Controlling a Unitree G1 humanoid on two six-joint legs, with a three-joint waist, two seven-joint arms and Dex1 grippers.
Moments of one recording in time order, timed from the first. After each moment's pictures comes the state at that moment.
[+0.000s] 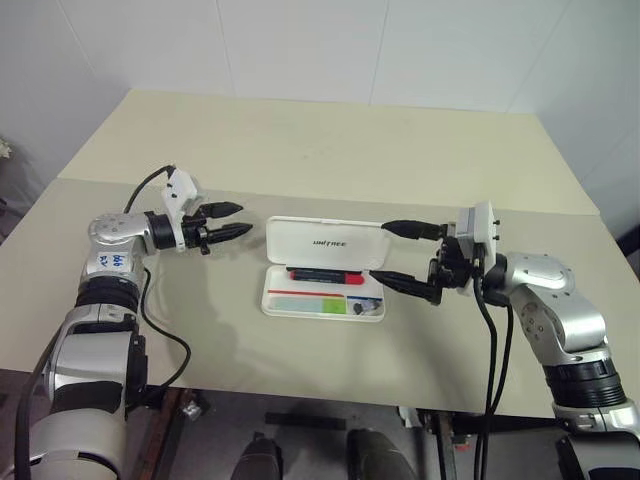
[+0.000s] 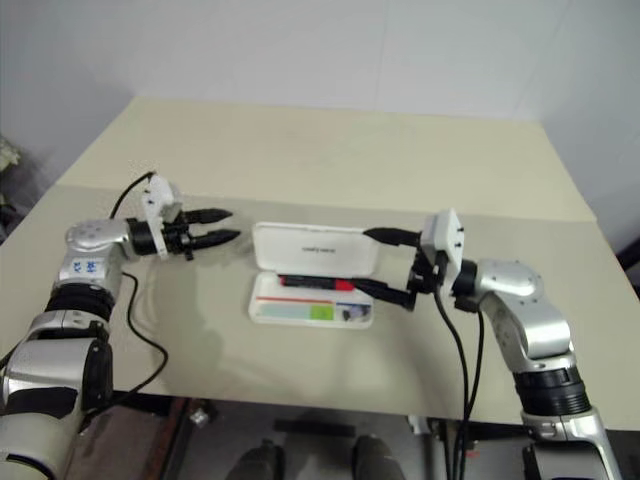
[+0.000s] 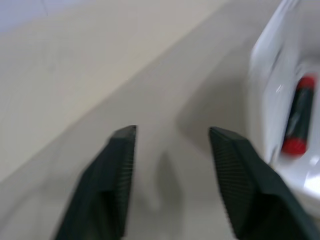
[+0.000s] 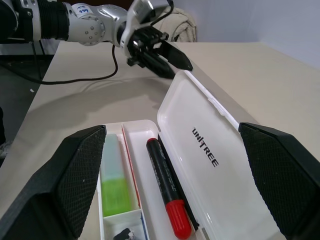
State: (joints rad) left arm -1.00 0.61 0.12 1.04 -0.19 -0.17 -1.23; right arm -0.49 -0.61 -0.01 -0.08 0.55 0.24 1.09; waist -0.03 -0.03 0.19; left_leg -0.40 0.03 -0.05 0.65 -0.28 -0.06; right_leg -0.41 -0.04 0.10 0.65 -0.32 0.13
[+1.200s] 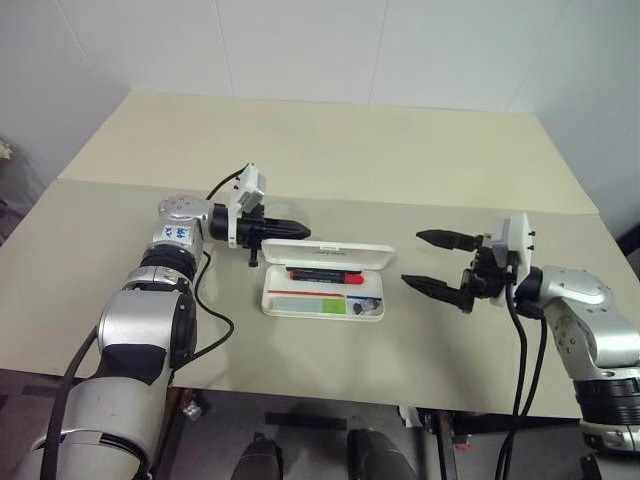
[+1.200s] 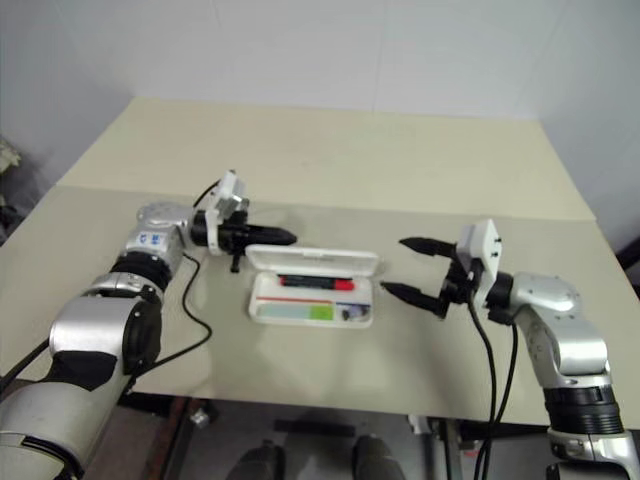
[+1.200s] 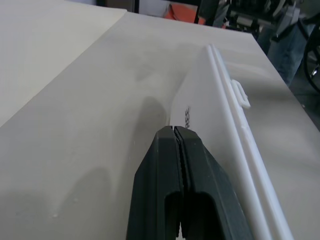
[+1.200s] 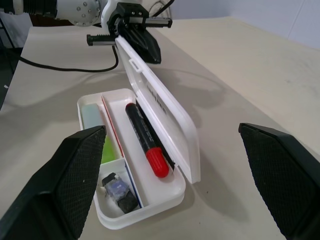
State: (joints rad) left arm -1.25 0.41 0.07 1.30 -0.07 -0.15 -1.50; right arm -0.38 -0.68 -0.13 -0.05 0.55 0.24 1.12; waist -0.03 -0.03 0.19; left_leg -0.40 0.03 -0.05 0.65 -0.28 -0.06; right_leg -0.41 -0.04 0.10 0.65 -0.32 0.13
